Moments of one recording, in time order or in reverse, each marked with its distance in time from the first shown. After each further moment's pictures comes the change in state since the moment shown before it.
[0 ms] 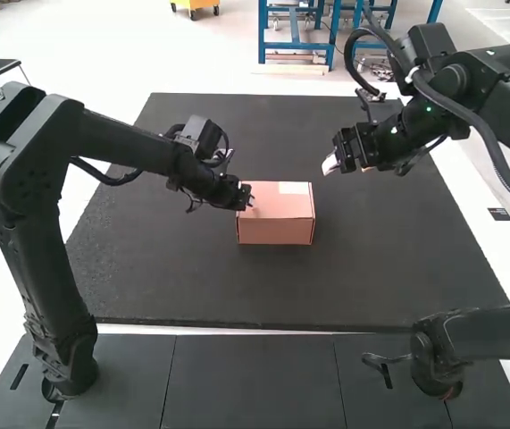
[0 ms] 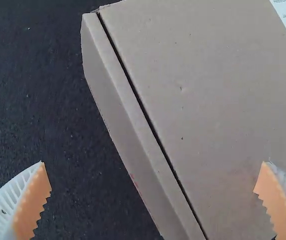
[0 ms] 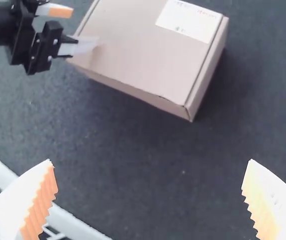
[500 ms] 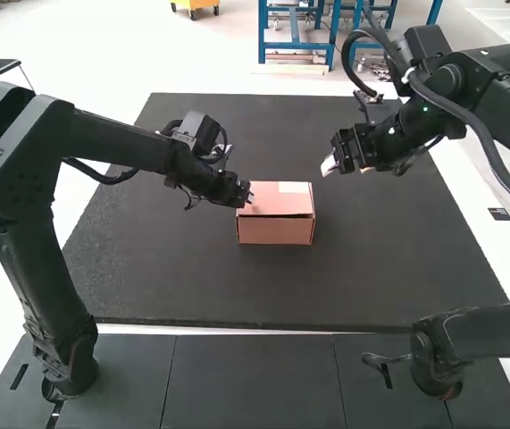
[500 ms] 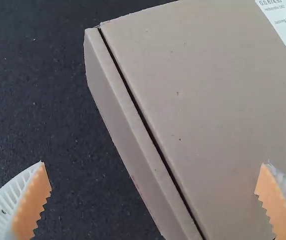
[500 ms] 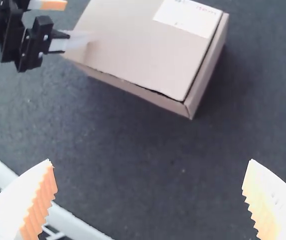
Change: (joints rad) left arm -0.001 -0.035 -0.012 0.015 -0.008 0.012; right arm 0.000 0.014 0.000 0.000 0.000 0.000
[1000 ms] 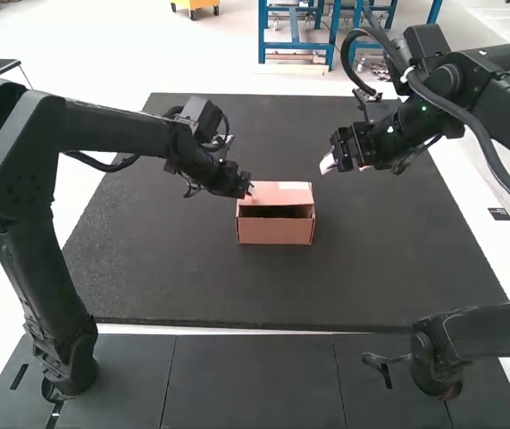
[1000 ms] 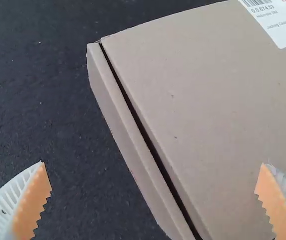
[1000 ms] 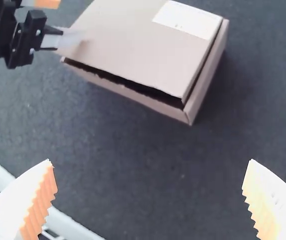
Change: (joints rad) left arm 0.000 -0.007 0.105 -0.158 -0.003 0.008; right arm 0.000 0.008 0.000 0.016 0.000 0.000
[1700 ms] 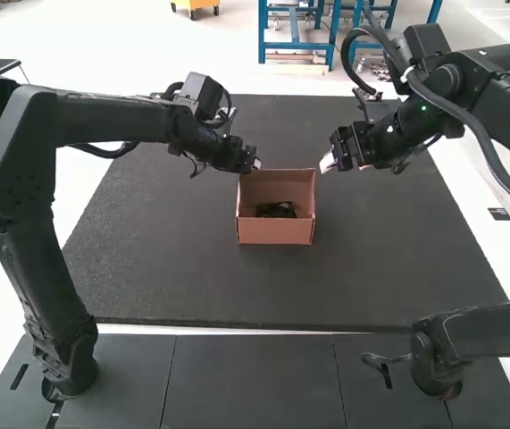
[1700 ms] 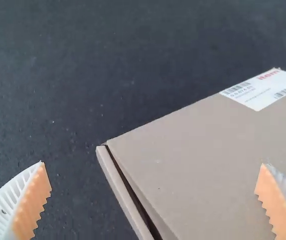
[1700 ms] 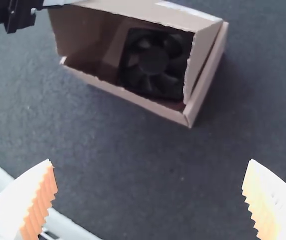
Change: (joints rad) left arm 0.000 0.000 0.119 0.018 -0.030 0.000; right arm 0.000 0.000 0.000 0.009 0.000 0.000
